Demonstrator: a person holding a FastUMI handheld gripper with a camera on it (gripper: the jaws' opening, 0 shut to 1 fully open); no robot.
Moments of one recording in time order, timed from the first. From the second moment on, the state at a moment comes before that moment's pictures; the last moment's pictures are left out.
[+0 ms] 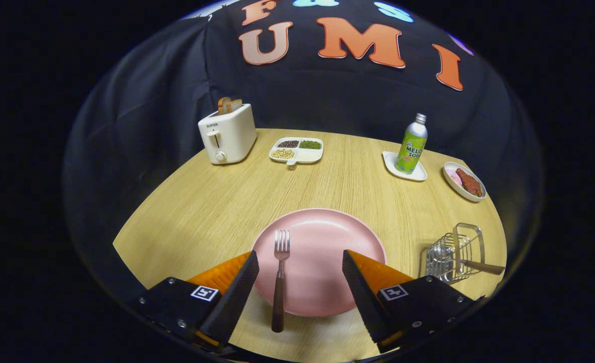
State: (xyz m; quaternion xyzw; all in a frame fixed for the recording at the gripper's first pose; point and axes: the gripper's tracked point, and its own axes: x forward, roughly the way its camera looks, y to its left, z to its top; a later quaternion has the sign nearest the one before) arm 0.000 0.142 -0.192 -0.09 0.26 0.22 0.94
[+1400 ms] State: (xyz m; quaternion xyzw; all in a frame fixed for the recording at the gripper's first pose) arm -0.012 0.122 -0.204 -0.06 0.36 0.19 0.91
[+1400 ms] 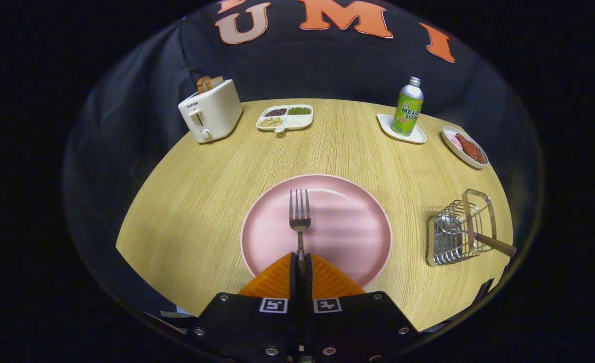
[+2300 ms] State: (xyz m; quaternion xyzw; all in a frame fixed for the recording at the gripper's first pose) arm -0.025 -0.036 -0.127 -0.11 0.40 0.13 0.90
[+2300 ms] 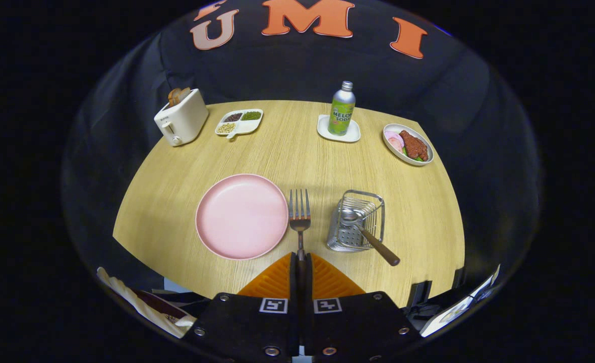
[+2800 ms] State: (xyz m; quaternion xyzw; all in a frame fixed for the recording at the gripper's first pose) arm -0.008 -0.113 -0.114 -0.14 0.44 0.08 0.88
